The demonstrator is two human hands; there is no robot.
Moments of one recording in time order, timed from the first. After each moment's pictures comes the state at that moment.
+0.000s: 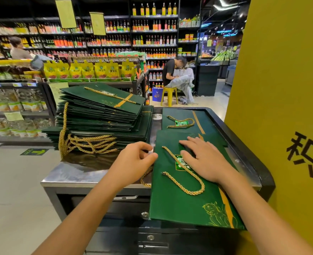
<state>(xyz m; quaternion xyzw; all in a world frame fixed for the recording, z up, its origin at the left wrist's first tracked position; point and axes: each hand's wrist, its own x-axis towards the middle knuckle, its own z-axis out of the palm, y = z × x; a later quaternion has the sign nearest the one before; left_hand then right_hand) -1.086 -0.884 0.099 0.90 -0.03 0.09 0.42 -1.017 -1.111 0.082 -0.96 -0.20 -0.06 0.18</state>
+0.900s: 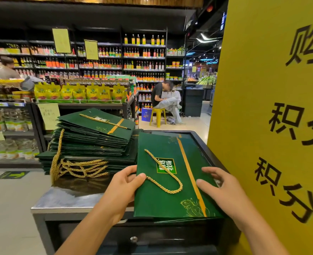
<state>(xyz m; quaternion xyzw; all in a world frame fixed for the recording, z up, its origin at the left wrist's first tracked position) -1.109 -0.900 0.105 0.68 0.01 0.01 0.74 -1.094 -1.164 0.099 -0.85 -0.01 -0.12 0.51</state>
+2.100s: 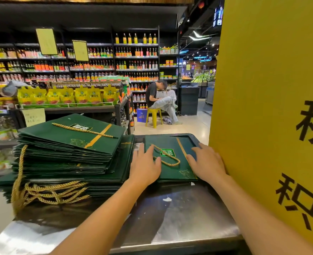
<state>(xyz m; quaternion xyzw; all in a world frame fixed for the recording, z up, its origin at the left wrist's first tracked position) -0.926 -0.949 0.106 0.96 -0.03 0.11 0.26 -0.900 -1.157 0.098 -0.98 -0.03 -0.19 0.10</state>
